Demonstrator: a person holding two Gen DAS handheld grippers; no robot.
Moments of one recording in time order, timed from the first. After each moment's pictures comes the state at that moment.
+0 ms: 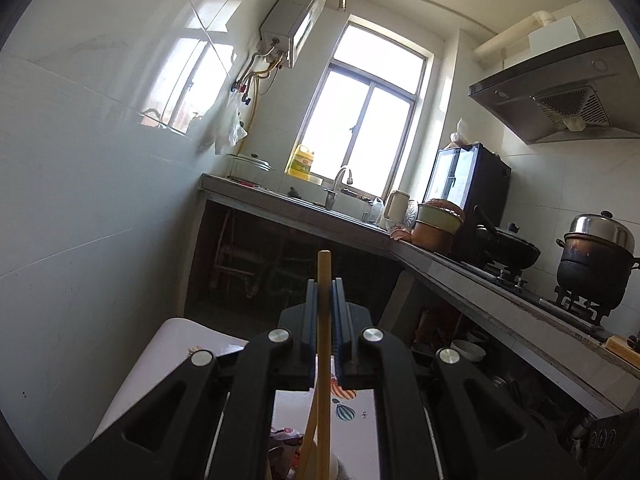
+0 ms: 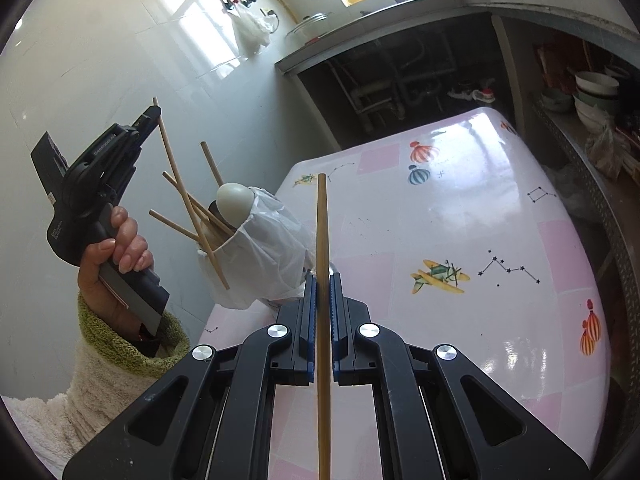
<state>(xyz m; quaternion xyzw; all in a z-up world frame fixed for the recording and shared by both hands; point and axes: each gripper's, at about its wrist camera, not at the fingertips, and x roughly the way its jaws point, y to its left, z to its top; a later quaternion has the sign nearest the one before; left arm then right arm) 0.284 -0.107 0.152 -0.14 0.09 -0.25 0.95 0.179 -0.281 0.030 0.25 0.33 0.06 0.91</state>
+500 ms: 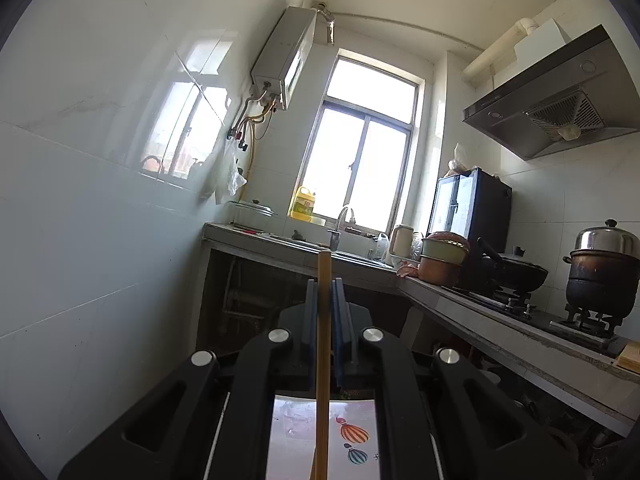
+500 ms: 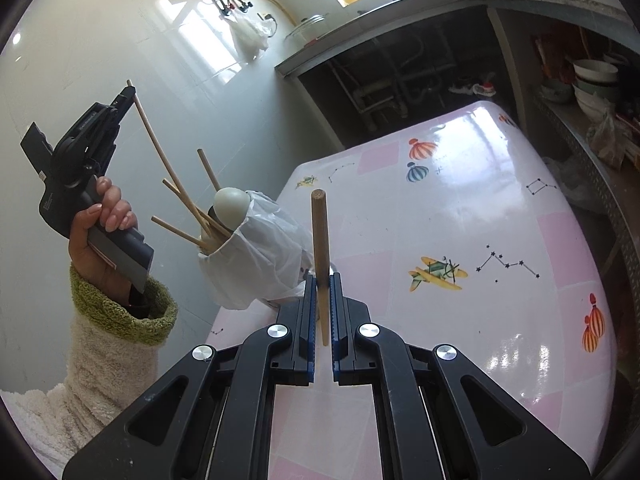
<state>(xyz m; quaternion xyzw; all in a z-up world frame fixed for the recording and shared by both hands) 0.290 -0.113 0.196 -0.12 0.02 -0.23 0.97 0.180 -0.292 0.027 0.26 0.33 0.07 0.90</state>
